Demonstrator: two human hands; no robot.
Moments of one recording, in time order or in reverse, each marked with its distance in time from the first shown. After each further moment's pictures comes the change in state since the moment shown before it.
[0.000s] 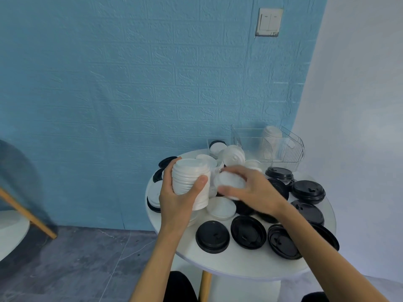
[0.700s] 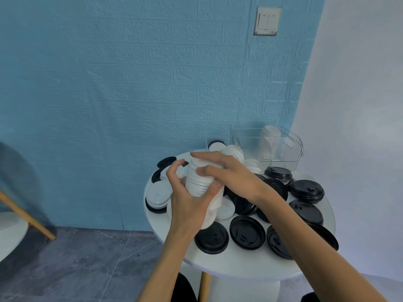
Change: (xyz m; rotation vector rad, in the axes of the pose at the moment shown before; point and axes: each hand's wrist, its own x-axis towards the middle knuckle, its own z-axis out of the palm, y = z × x) left_hand -0.012 0.010 0.020 0.033 -0.075 0.003; right_hand 0.019 -0.062 0.009 0.266 -0.157 -0.061
